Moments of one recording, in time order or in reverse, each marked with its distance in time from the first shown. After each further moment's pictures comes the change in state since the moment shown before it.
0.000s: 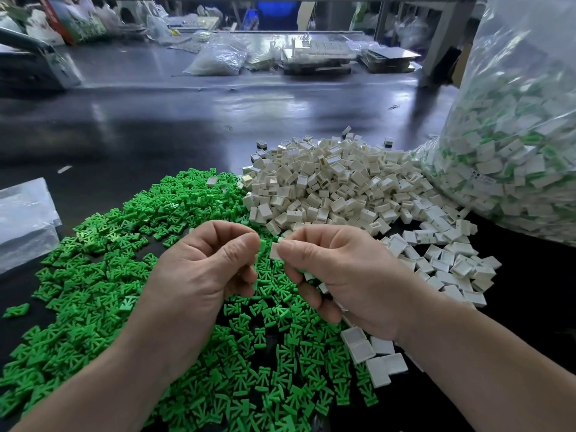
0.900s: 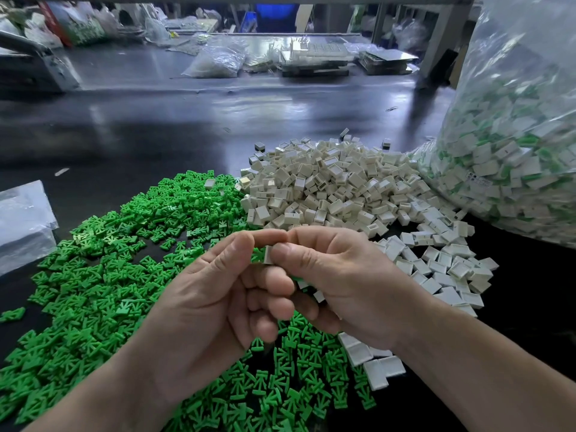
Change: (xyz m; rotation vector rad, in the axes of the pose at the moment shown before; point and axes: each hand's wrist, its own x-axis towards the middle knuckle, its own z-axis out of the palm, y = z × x) left_hand -0.011 0.006 0.013 -0.558 -0.427 -0.204; right_hand -0.004 0.001 0.004 0.131 -0.129 -0.085
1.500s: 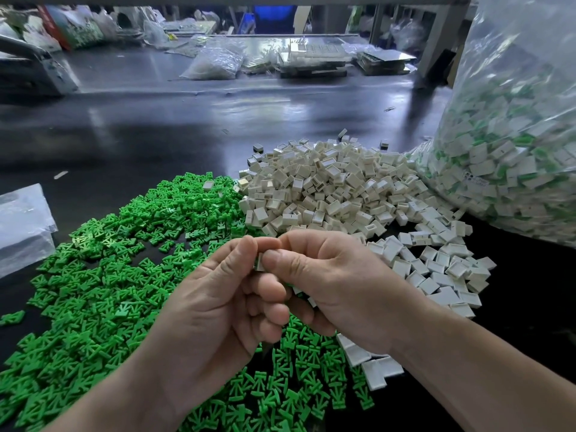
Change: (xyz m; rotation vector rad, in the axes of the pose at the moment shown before) left_hand 0.001 -0.008 0.005 -0.026 0.173 0.025; right_hand -0.004 -0.006 0.006 -0.116 0.043 0.028
